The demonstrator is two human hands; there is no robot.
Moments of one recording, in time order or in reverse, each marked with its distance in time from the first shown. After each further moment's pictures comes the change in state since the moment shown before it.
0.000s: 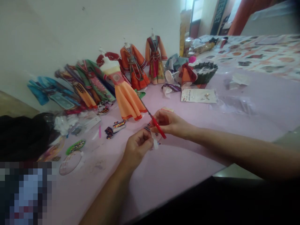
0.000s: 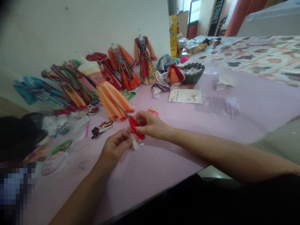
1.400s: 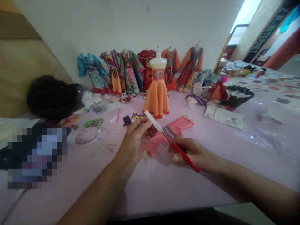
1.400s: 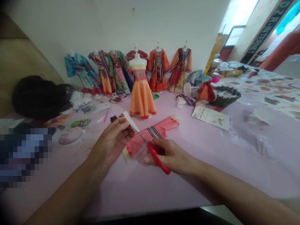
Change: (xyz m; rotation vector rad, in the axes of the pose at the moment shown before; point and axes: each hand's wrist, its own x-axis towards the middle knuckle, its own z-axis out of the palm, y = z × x) left_hand -0.012 0.029 -0.022 -0.661 0.368 0.017; right_hand -0.035 -0.006 0.021 -0.449 -0.319 0.266
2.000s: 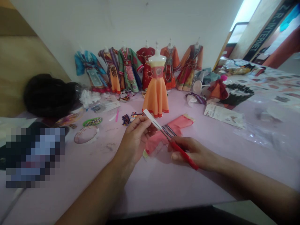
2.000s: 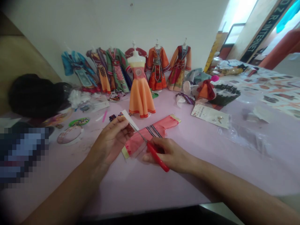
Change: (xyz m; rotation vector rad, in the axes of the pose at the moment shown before) left_hand 0.000 -0.003 -0.001 0.007 -0.011 0.022; right_hand 0.001 0.003 0.001 0.035 -0.019 -0.005
